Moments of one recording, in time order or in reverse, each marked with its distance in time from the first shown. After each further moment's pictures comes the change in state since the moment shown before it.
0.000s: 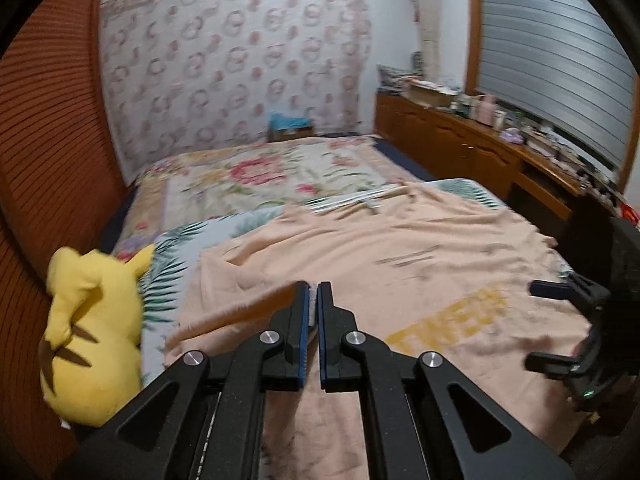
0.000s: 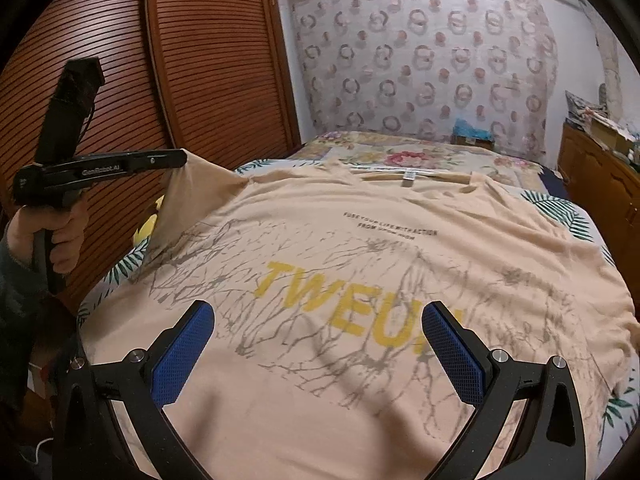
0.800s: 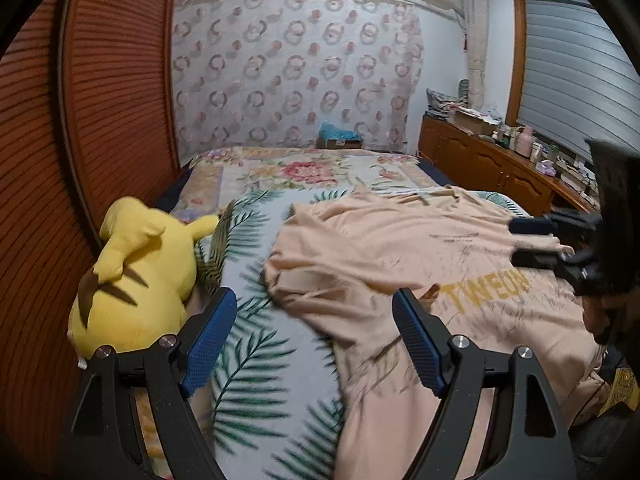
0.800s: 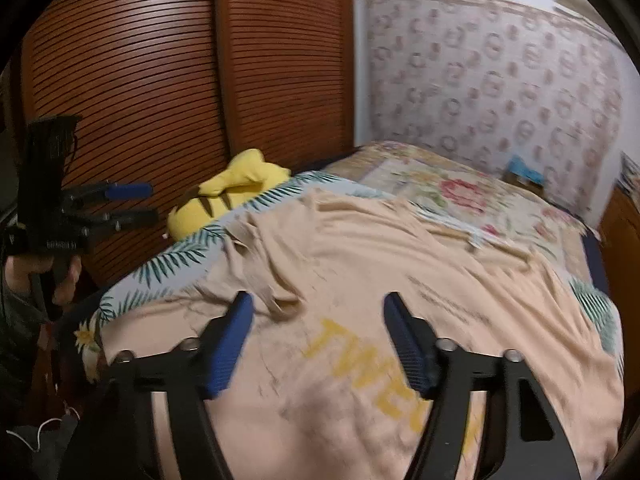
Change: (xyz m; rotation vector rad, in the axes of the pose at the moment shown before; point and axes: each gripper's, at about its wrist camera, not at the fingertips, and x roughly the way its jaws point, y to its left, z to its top) left arm -0.062 0.053 -0.079 -0.147 -0.062 0.148; right arm 0.034 0.038 0.063 -0.230 0.034 0.155
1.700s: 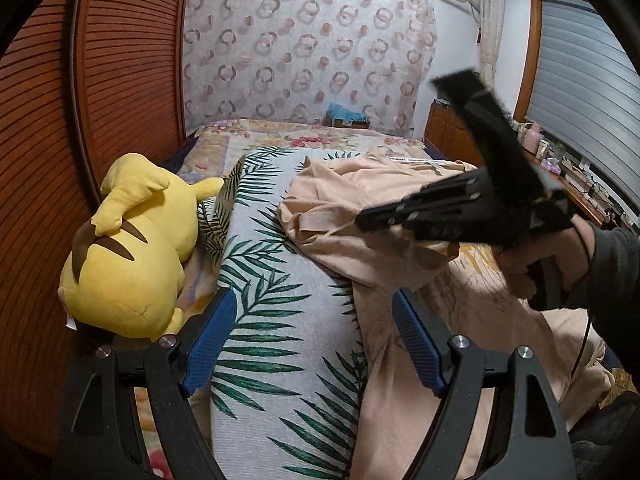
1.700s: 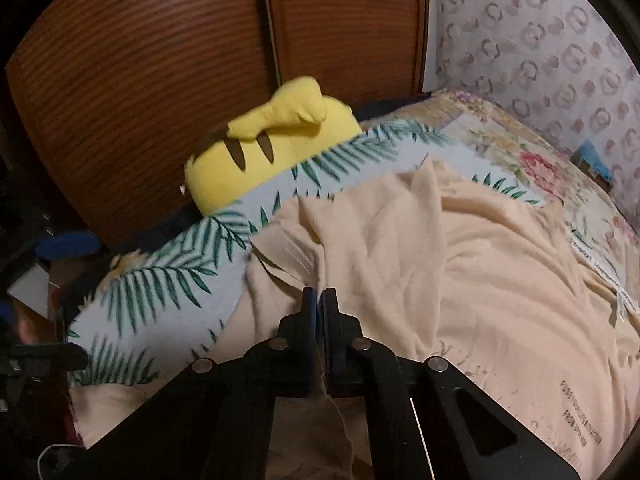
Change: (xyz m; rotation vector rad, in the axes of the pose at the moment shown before) left arm 0.012 0.014 -0.039 -0.057 0.064 -0.017; right arm 0.194 0.022 0.057 -0.086 0.221 0.159
